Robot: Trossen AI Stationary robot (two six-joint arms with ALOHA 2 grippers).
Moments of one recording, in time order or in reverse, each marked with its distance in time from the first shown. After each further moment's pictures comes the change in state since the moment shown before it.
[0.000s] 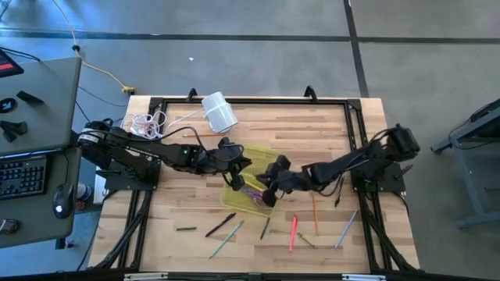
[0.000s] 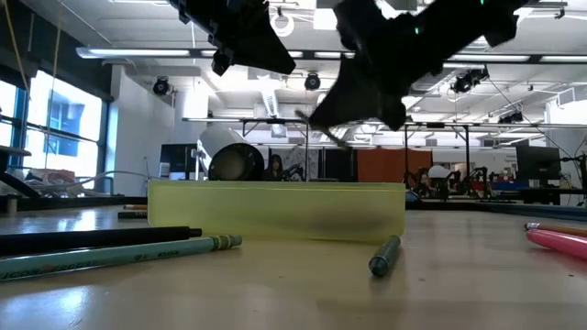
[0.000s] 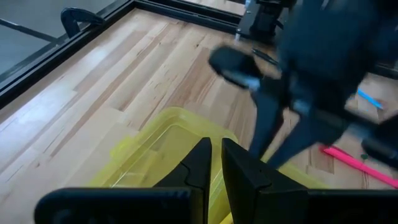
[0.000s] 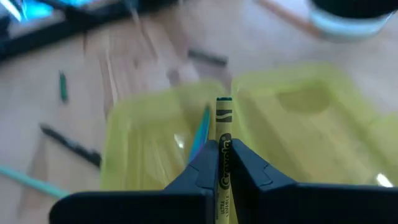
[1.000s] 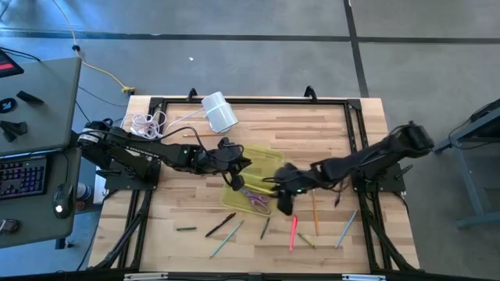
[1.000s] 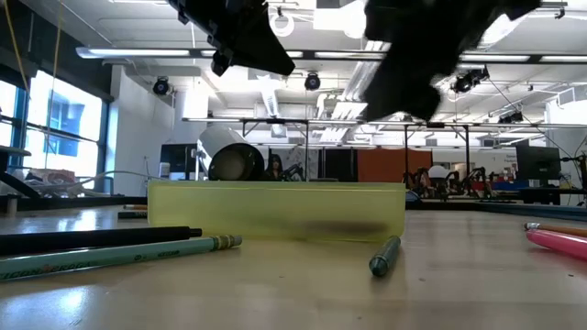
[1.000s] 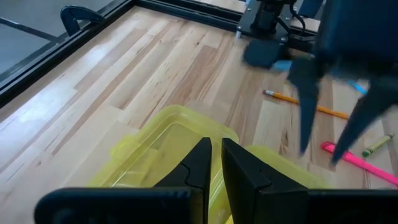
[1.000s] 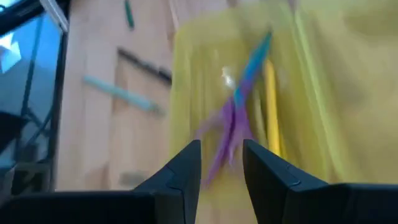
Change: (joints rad) left arm 0.000 0.000 0.000 -0.010 0.001 0.000; right arm 0.034 -0.174 0.005 -0.322 -0.318 0.102
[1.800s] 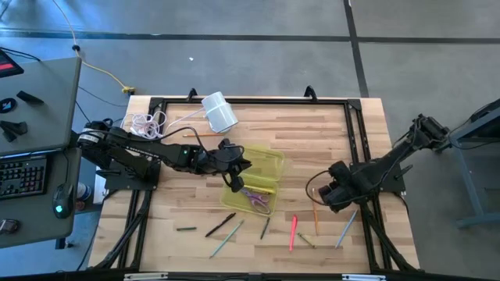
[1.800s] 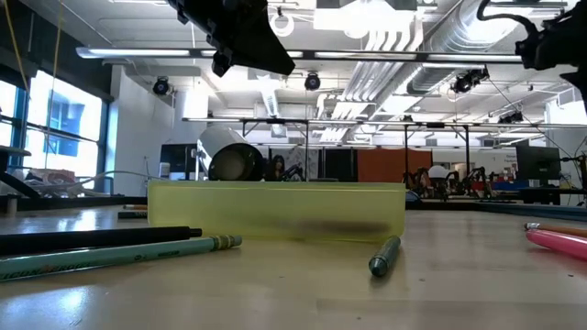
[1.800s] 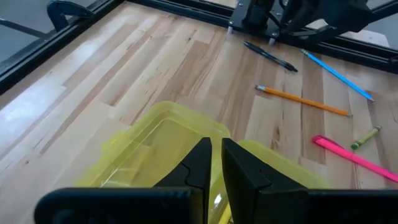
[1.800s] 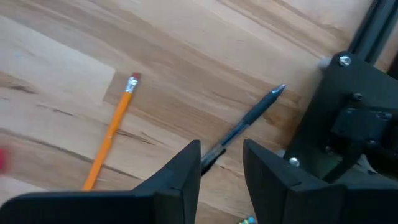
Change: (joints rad) left arm 0.000 0.000 0.000 -0.003 0.034 0.000; right arm 0.325 -0.233 -0.005 -1.189 0.114 1.113
